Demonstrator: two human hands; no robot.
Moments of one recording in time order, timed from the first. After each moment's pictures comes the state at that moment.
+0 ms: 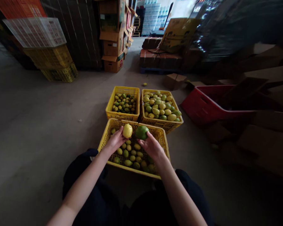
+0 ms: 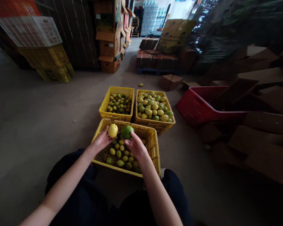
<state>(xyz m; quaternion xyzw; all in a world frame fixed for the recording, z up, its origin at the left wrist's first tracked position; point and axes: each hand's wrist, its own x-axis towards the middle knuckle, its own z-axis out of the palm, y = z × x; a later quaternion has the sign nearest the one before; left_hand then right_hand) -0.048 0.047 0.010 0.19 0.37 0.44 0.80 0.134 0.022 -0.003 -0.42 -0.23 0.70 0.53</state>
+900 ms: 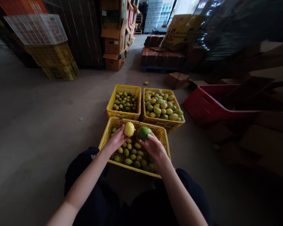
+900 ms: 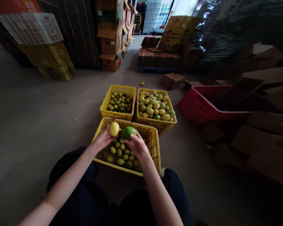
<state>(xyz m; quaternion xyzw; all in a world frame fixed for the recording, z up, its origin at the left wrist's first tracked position) -0.046 0.044 0.018 0.22 0.34 0.46 0.79 0.128 0.015 0.013 -0.37 -0.26 0.69 0.56</state>
